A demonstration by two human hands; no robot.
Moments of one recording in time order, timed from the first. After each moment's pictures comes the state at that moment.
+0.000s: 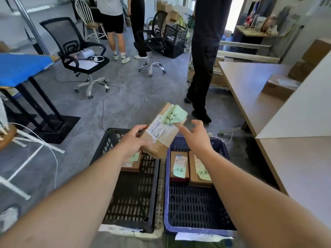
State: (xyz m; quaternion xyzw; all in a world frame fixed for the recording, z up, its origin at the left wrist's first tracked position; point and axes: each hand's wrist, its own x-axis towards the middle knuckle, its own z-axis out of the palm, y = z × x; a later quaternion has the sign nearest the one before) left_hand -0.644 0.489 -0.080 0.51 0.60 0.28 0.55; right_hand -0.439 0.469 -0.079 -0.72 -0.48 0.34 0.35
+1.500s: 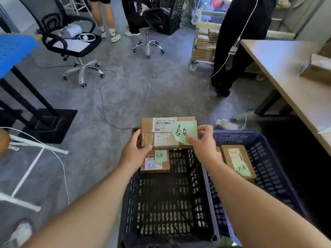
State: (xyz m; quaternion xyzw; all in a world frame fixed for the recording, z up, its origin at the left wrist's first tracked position) left_hand -0.842 0.604 -0.166 0.55 0.63 0.27 0.47; right_hand -0.636 0.577 -0.156 -0.73 -0.36 0.38 0.43
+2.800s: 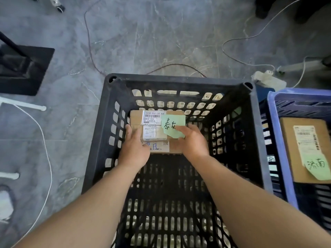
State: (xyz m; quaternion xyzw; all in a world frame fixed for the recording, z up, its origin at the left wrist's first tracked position) left_hand -0.814 0.697 -0.482 0.57 0.74 0.00 0.36; right_hand -0.648 0.691 -0.507 -0.76 -0.50 0.40 0.12
